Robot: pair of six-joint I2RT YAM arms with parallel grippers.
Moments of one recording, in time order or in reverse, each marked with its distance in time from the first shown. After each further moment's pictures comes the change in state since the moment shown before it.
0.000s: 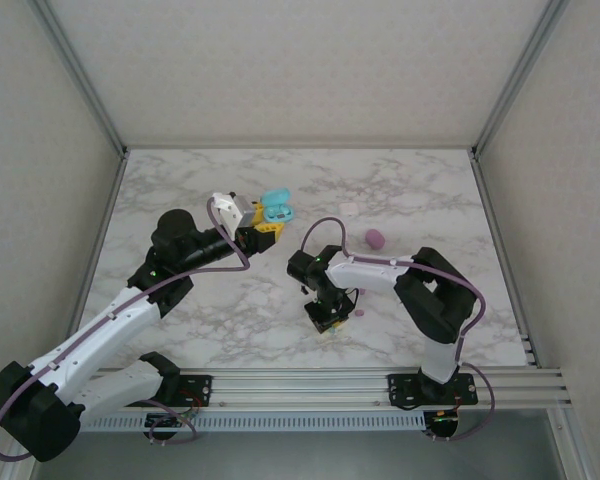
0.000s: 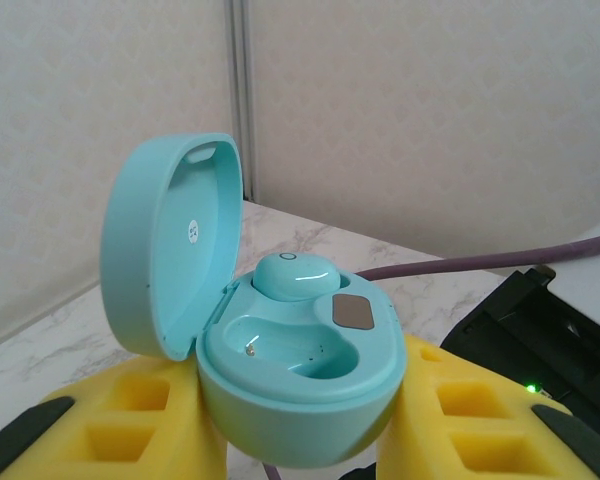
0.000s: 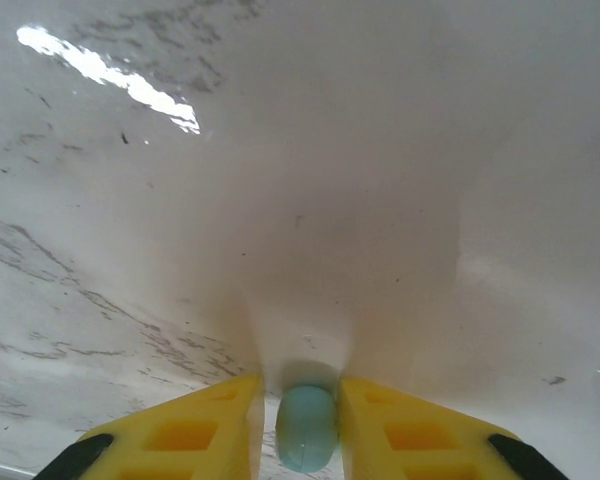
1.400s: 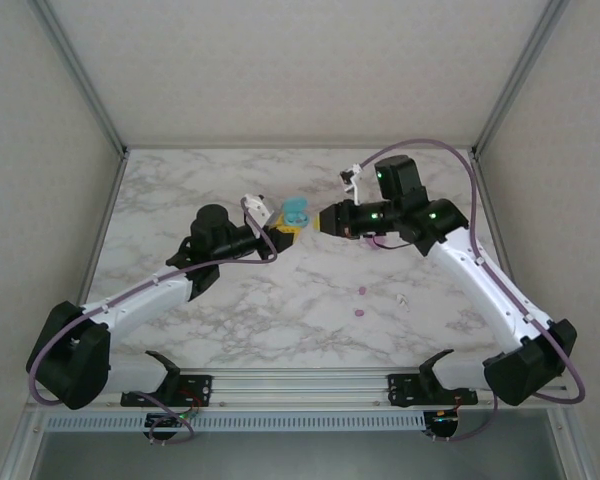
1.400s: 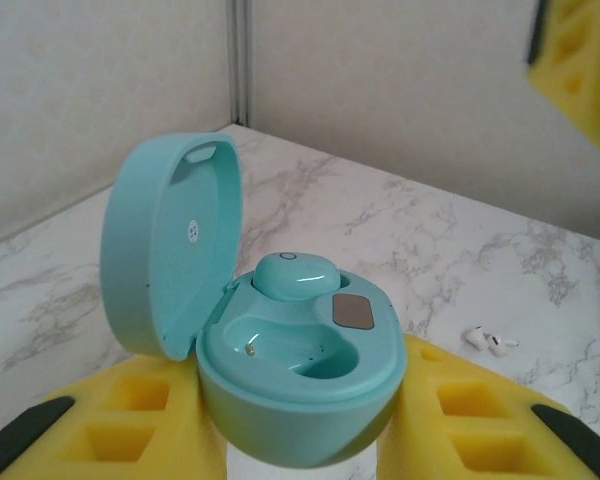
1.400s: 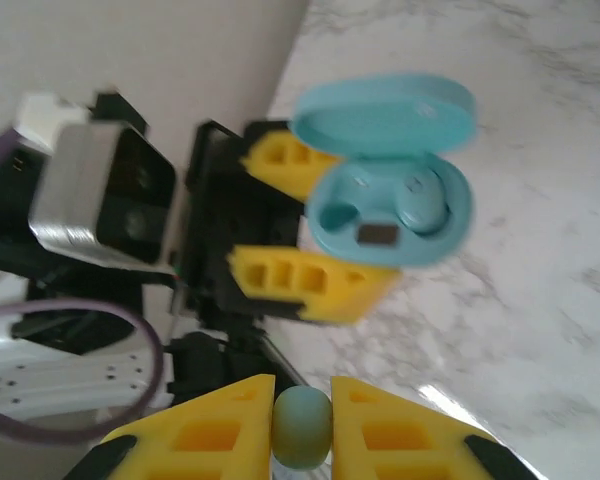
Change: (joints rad) left arm -0.008 0.303 -0.039 0.209 0.015 0.019; right arm -0.405 -0.513 0.235 0.299 -0.567 0.168
